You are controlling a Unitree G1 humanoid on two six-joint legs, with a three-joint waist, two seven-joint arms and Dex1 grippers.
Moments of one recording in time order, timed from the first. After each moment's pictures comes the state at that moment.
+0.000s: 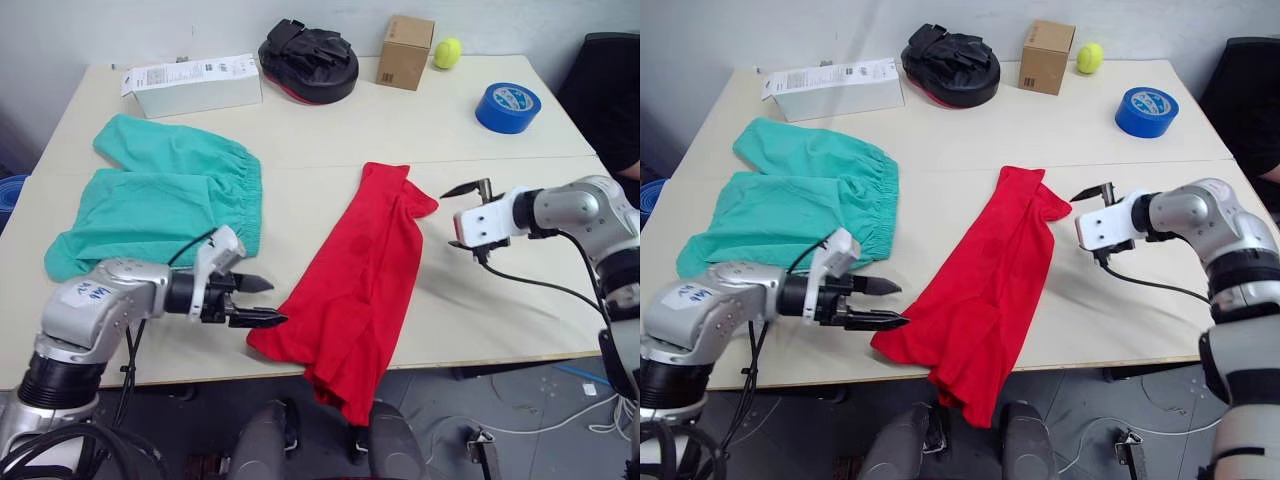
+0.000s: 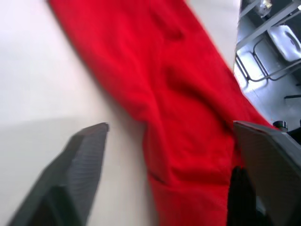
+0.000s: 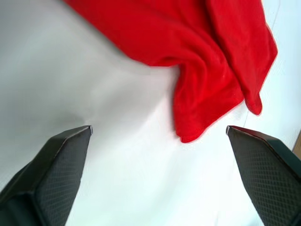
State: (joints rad) left arm -0.45 0.82 0.00 -0.27 -0.58 1.00 -1.06; right arm -0.90 -0.94 0.34 0.80 -0.30 -0.78 1.01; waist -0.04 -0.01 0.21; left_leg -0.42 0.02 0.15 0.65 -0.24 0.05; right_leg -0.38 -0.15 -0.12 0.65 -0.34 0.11
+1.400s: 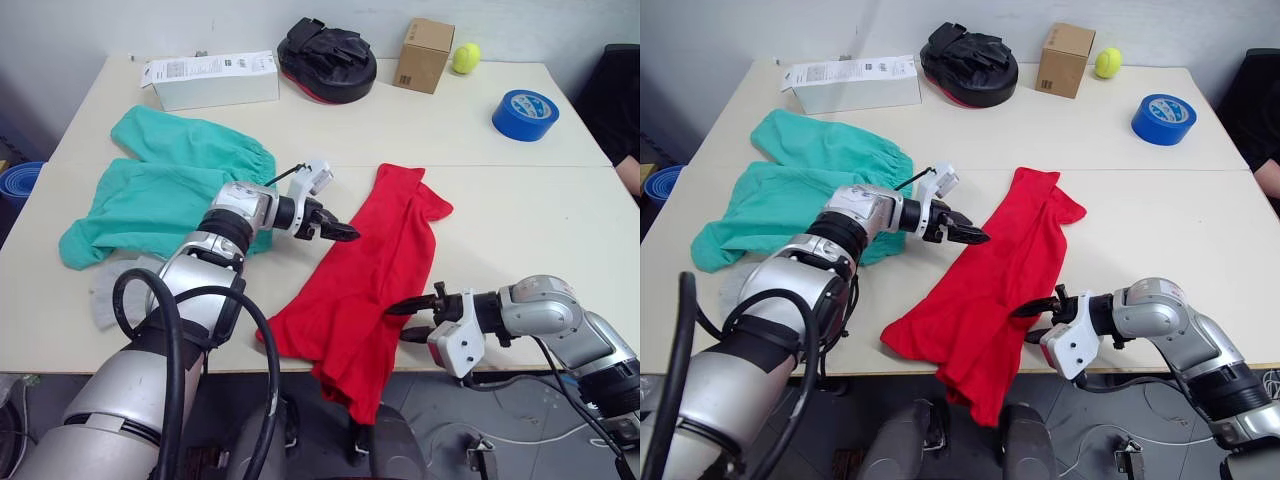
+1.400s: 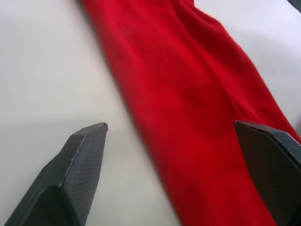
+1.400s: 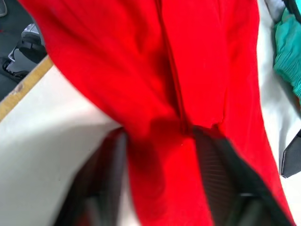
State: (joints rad) left arm -1.35 0.16 -0.10 1.32 -0.08 0.49 -1.00; right arm -0.33 -0.89 0.27 0.04 -0.11 -0.74 1.07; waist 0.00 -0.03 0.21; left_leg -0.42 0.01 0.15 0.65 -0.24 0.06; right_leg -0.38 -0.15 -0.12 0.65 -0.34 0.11
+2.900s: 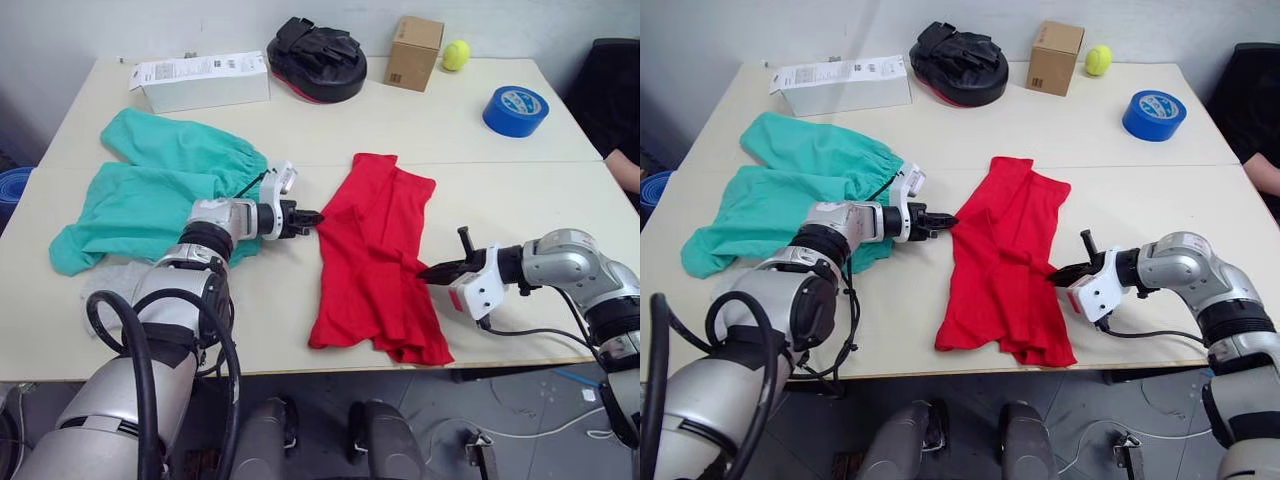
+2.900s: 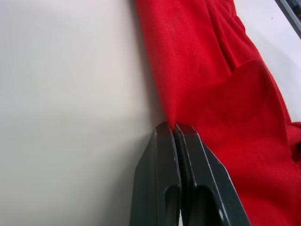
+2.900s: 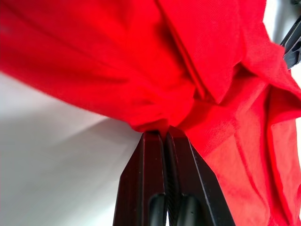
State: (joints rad) left arm -1.27 0.24 0.15 1.29 -0.08 0.56 -0.84; right arm -0.75 -0.85 0.36 0.75 -0.24 -1.14 1.00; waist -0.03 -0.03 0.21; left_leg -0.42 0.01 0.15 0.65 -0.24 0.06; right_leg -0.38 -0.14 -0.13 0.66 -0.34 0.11
